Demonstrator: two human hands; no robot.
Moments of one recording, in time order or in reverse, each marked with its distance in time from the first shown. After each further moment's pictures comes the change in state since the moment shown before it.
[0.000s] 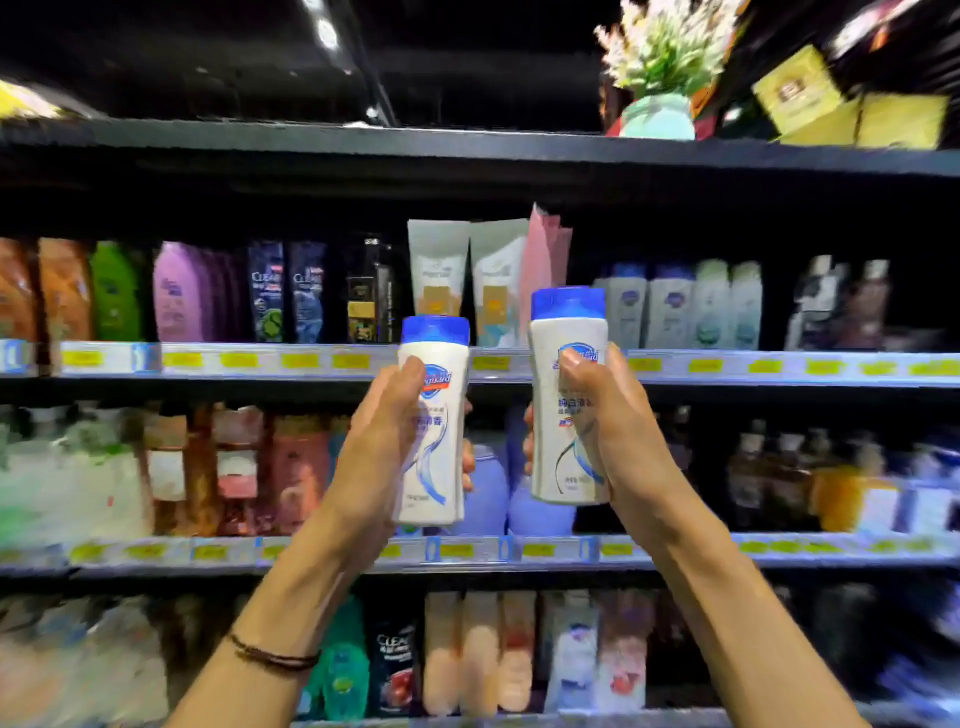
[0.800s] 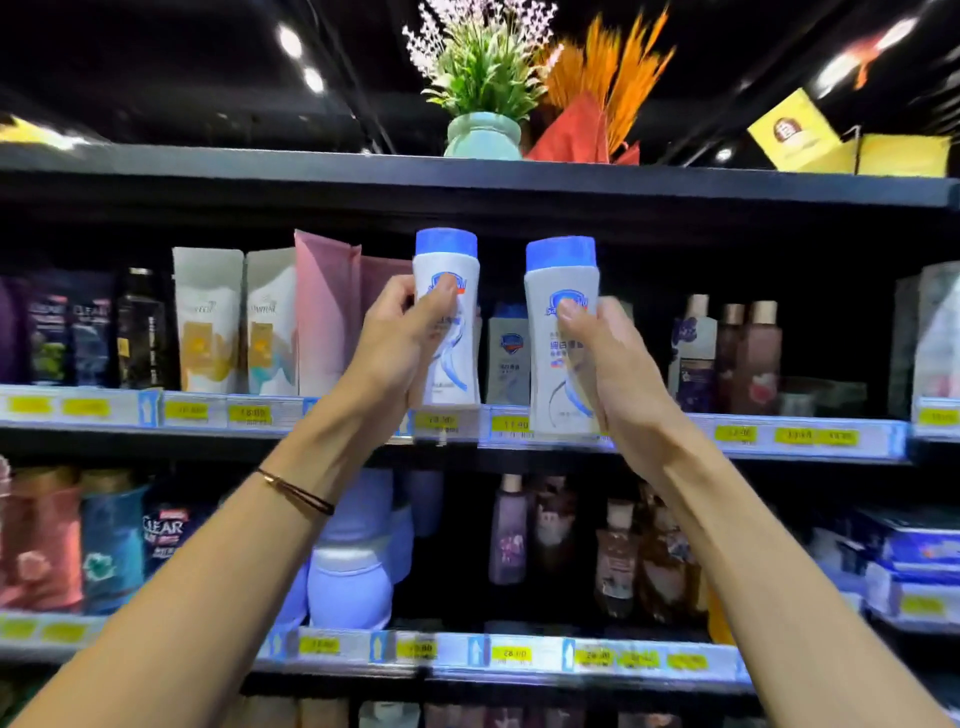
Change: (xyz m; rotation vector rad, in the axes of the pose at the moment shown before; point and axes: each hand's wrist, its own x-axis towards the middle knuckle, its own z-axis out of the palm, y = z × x) left_hand 0.171 -0.056 0.252 0.140 0.072 0.254; right_hand 0.120 -0.057 -0.265 -0.178 -0.020 -0.114
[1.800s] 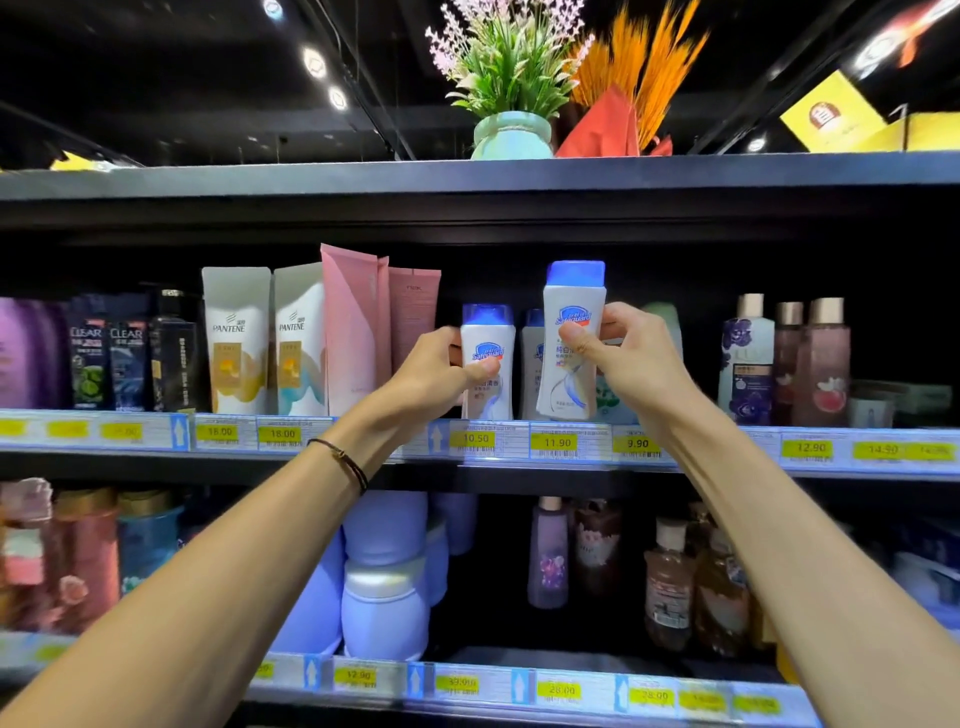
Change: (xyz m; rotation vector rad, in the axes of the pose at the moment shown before) left_hand 0.055 -0.046 -0.028 0.632 -0.137 -0.138; right_hand 0.064 0.038 -0.005 -0.287 0.091 -0.071
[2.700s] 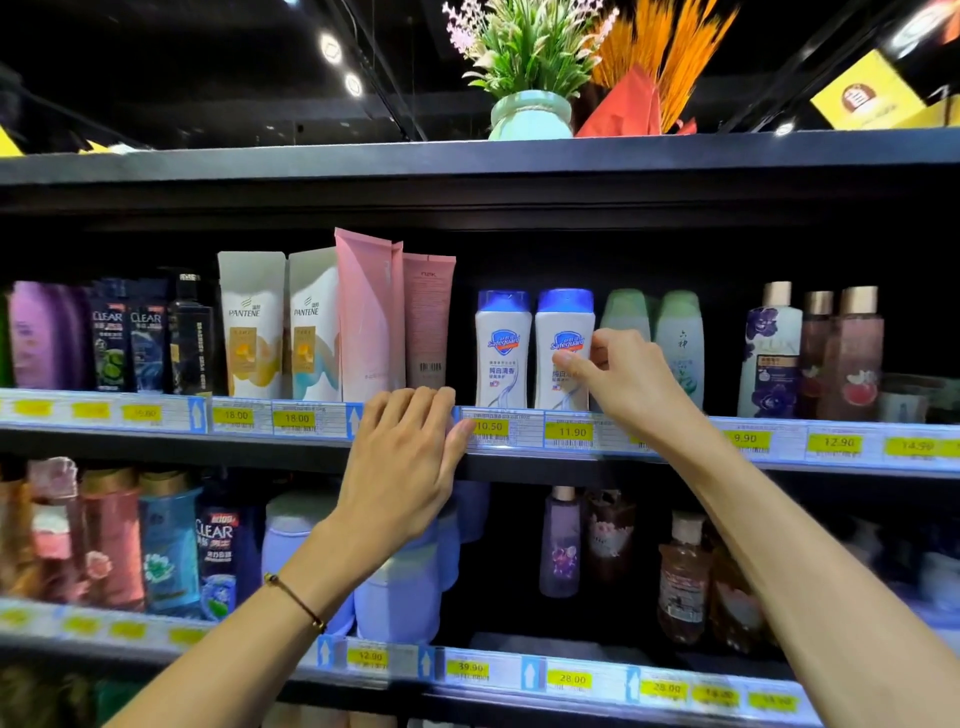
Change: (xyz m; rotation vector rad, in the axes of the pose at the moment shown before) left_hand -0.084 -0.066 -0.004 1.178 0.328 0.452; right_hand -0.004 0.014 0.017 -0.514 -0.119 0.053
